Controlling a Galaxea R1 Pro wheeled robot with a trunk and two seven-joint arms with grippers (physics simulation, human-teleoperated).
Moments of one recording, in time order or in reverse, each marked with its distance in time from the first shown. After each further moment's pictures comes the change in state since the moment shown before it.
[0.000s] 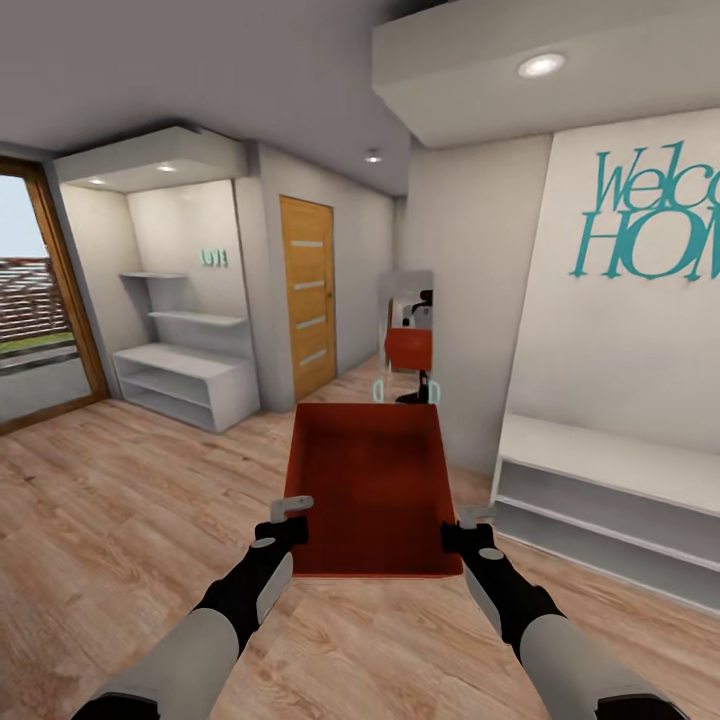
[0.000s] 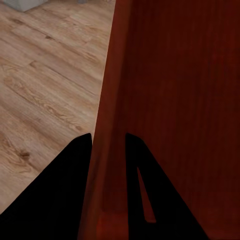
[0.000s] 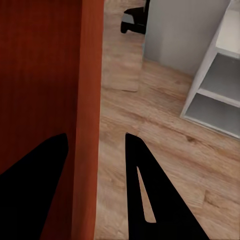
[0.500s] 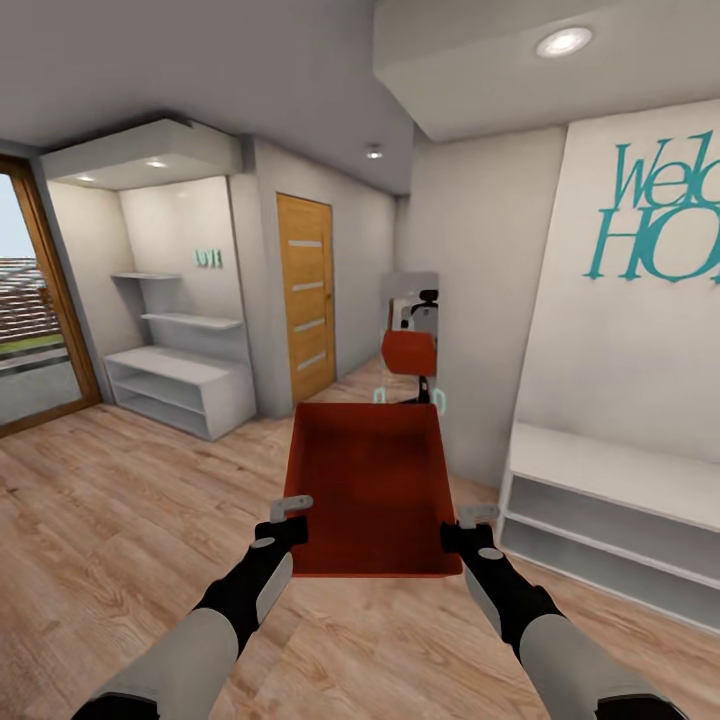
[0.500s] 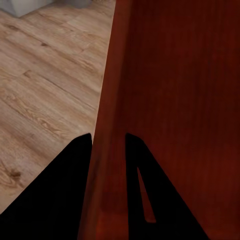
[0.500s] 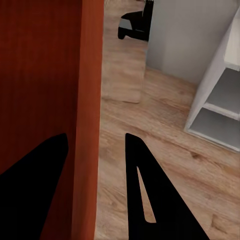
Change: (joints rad) left arm 0.000 0.002 -0.004 0.000 0.007 0.000 0.001; right arm 0.000 0.001 0.000 -0.002 0.001 0.002 -0.001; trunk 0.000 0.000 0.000
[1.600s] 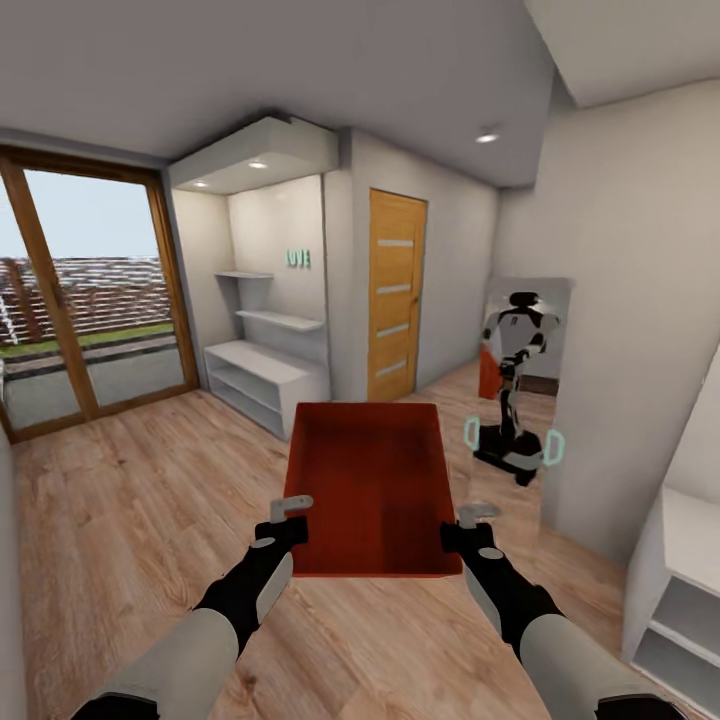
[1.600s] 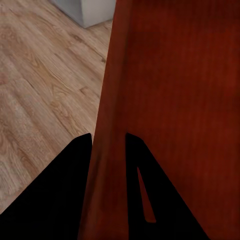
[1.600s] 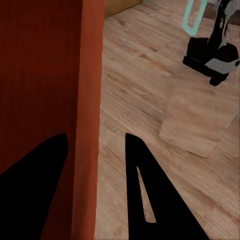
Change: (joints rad) left arm 0.000 -0.001 0.000 -0.001 0.001 -0.001 0.001; right arm 0.000 -0.001 0.003 0.000 -0.001 -0.001 0.000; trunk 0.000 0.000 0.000
